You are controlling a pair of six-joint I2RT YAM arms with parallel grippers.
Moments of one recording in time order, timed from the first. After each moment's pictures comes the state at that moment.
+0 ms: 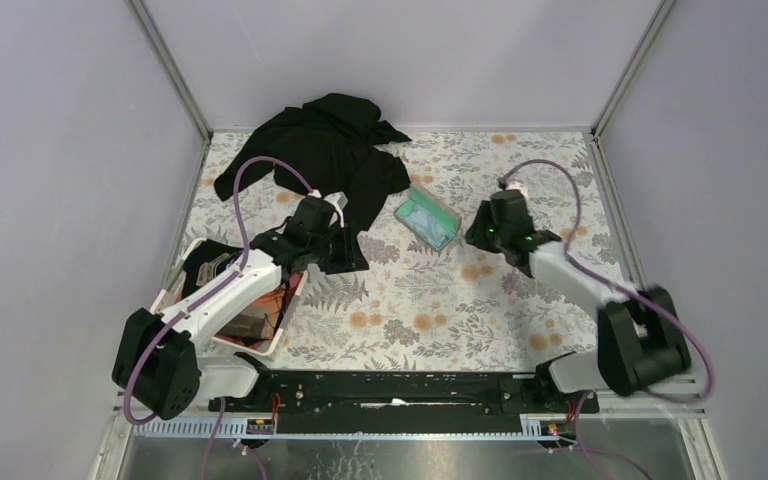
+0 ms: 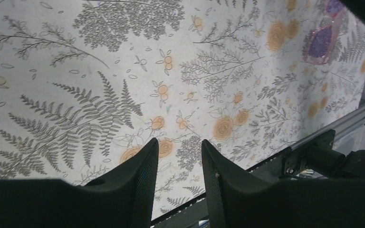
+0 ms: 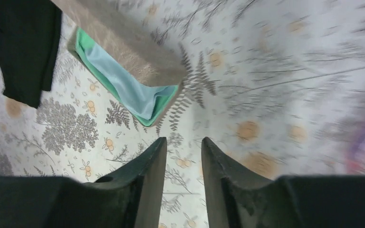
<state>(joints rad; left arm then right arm) -0.52 1.28 0.89 -0.48 0.23 -0.62 0.36 1.49 0.81 -0.11 0.04 0.60</state>
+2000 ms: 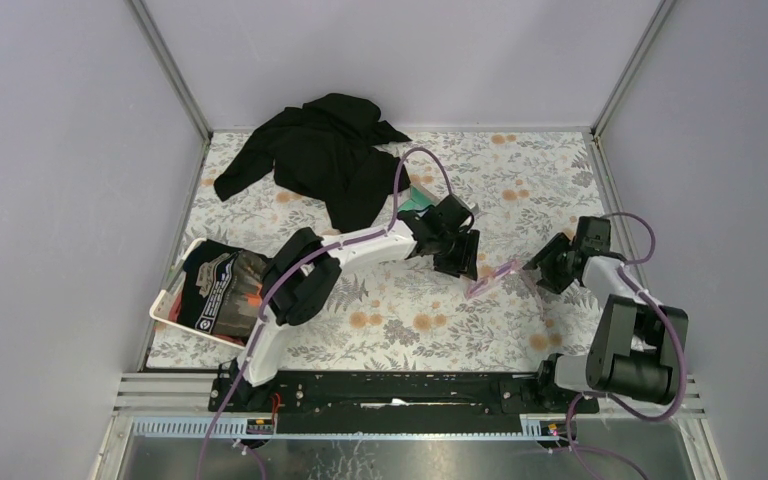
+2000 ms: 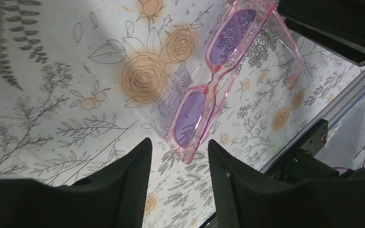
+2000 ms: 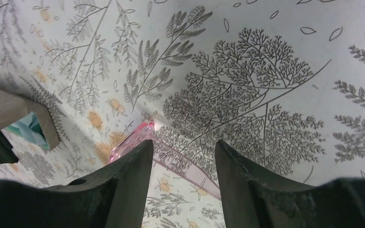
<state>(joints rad) -0.89 2.15 1.64 -0.41 0.29 -0.67 -0.26 1.37 0.63 -0.36 -0.24 0.61</state>
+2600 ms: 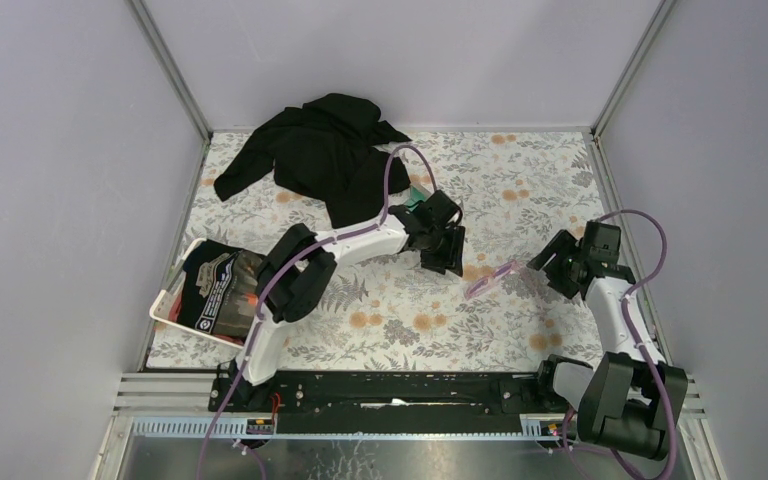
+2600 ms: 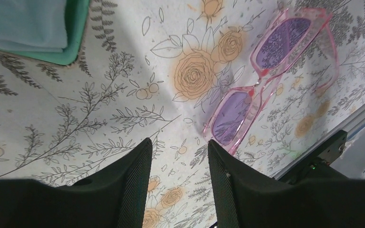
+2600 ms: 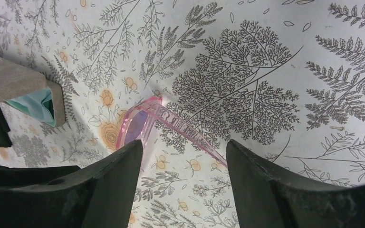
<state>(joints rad) -0.84 2.12 1.61 -0.47 0.25 -0.65 -0.25 1.08 0.60 -0.48 -0.20 0.53</state>
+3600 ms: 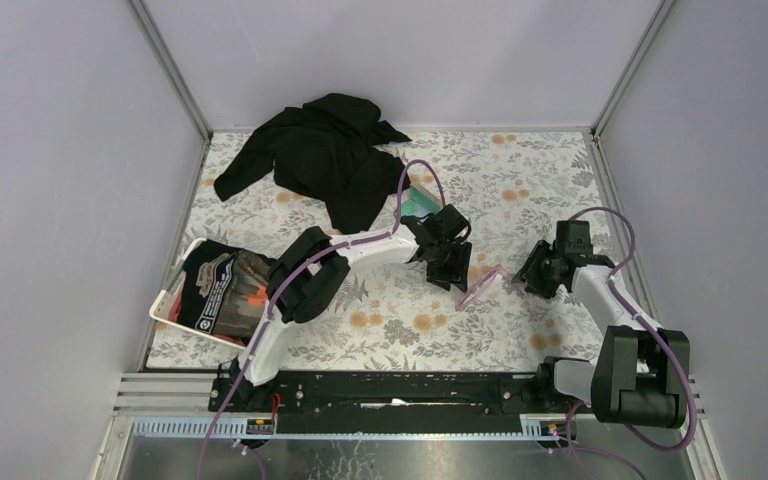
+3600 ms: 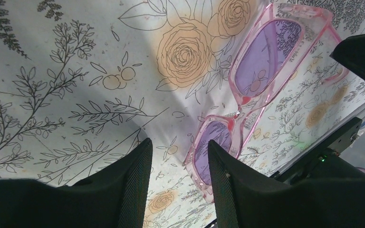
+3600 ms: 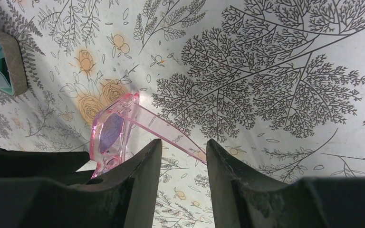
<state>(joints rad) -0.89 2.18 1.61 -0.48 0.29 -0.68 -0.09 1.22 0.60 -0.49 -0.18 0.53</state>
